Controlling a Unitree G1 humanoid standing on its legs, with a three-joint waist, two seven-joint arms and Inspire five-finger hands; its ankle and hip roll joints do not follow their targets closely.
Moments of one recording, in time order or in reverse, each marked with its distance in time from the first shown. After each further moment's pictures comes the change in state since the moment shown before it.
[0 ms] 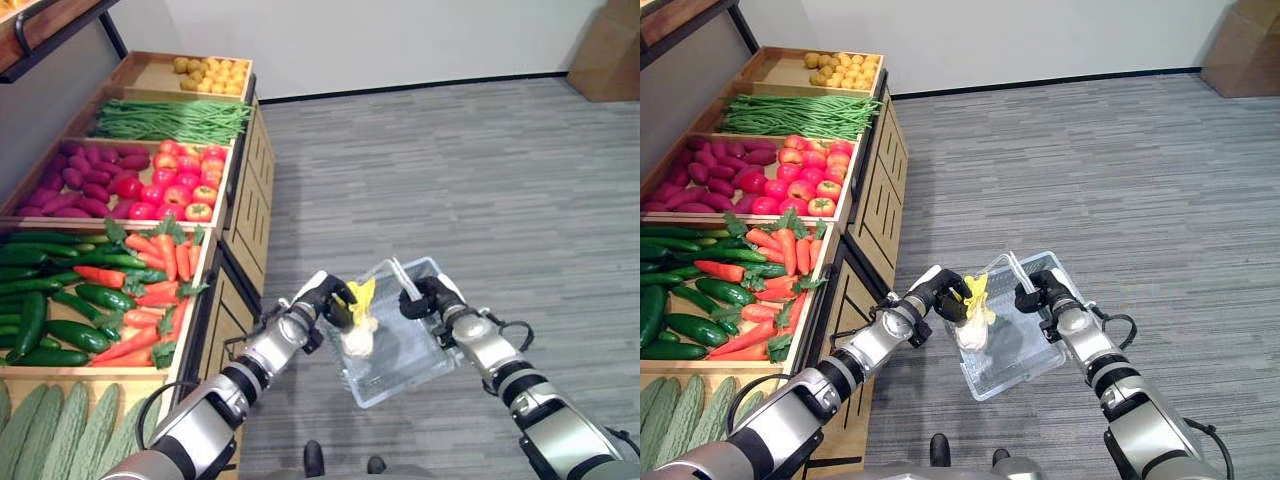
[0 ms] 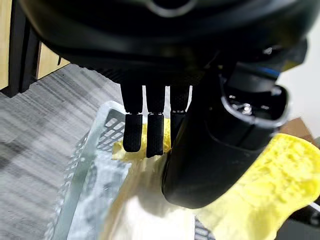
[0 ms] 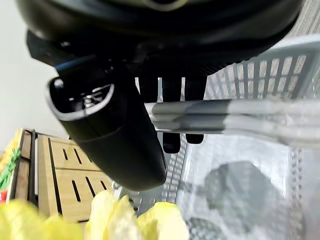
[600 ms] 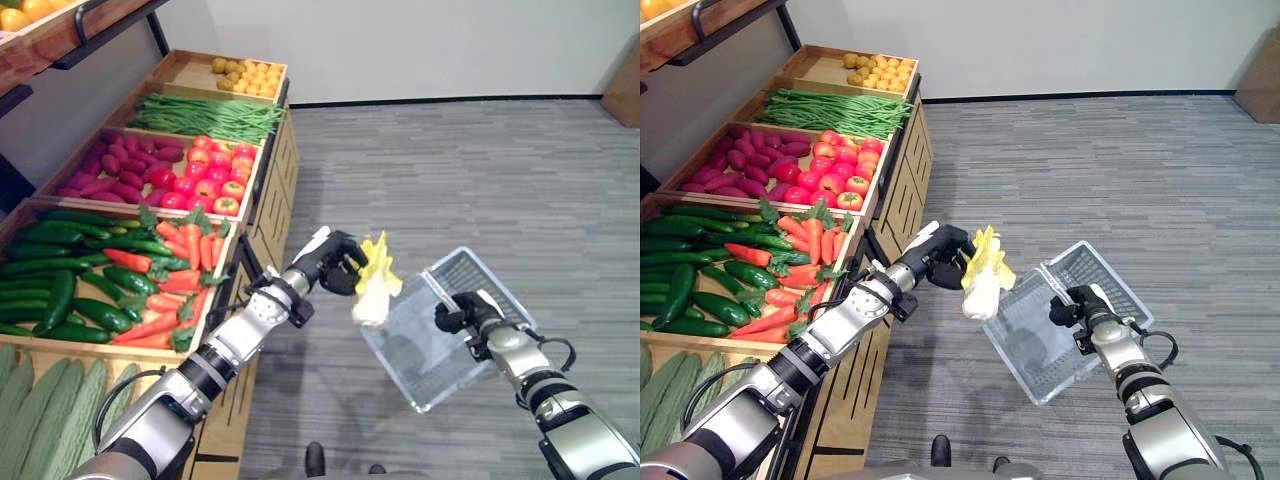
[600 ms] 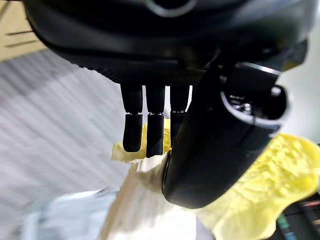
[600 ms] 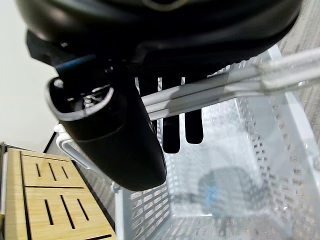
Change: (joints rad) left arm 0.021 0.220 0.040 -0.390 -0.158 -0.033 -0.094; right arm 0.031 -0.100 -0.091 0.098 0.031 -0.015 0.032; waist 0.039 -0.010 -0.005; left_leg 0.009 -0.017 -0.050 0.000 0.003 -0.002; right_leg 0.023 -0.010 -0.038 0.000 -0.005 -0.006
